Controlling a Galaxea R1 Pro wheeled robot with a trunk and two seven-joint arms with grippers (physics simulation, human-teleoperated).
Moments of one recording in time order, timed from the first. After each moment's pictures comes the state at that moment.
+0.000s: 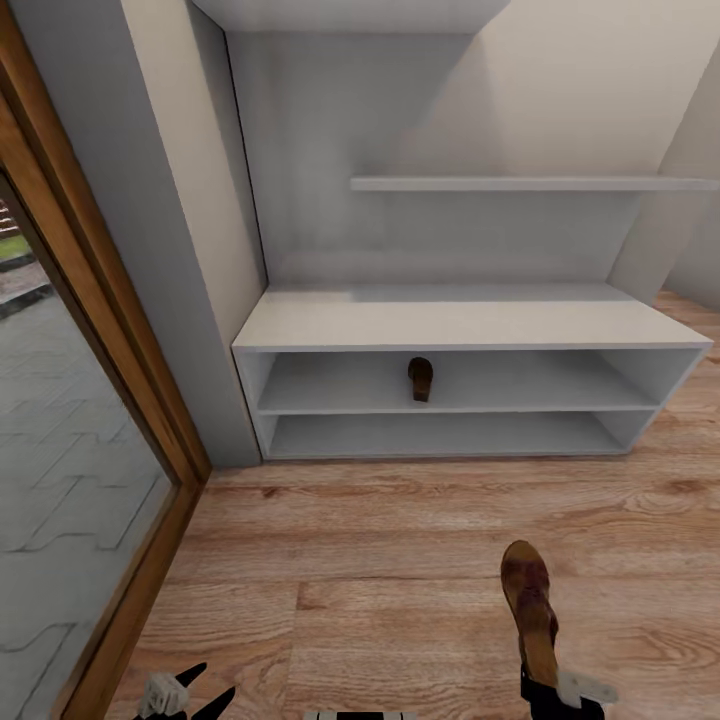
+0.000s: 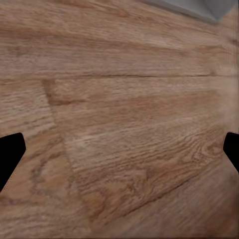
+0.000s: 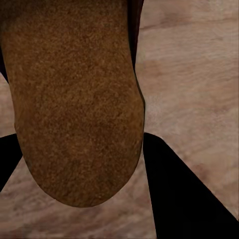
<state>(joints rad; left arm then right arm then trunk) -0.22 0.22 0.26 -0.46 0.13 -0.33 -1.04 -0.42 -0.08 -0.70 -0.08 0.50 -0.54 -0.12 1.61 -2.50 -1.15</state>
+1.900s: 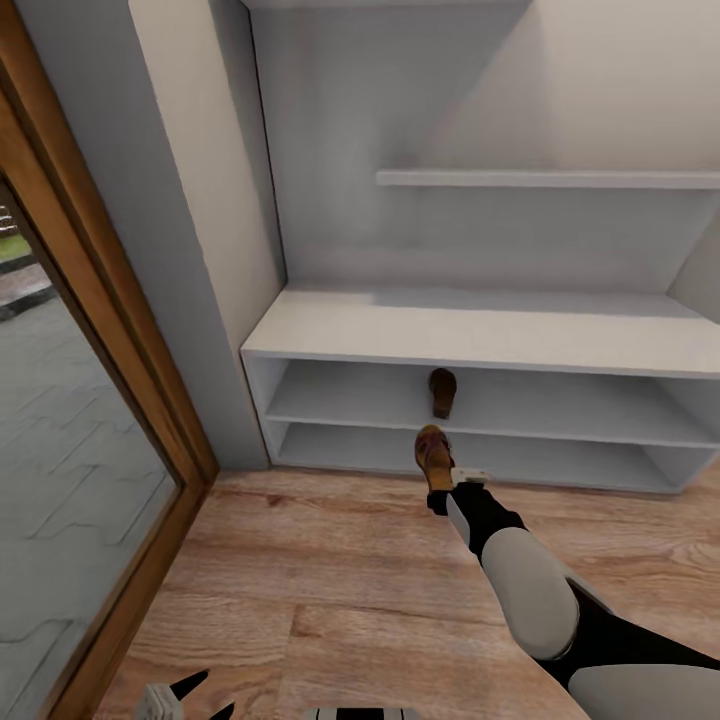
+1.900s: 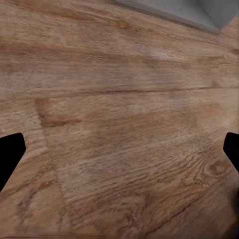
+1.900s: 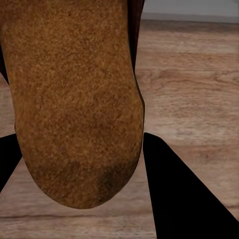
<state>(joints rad) -0.21 0.23 0.24 -0.45 0.12 -0.38 -1.11 -0.98 0.17 -0.65 -0.29 0.63 0.39 -0.14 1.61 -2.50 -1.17</state>
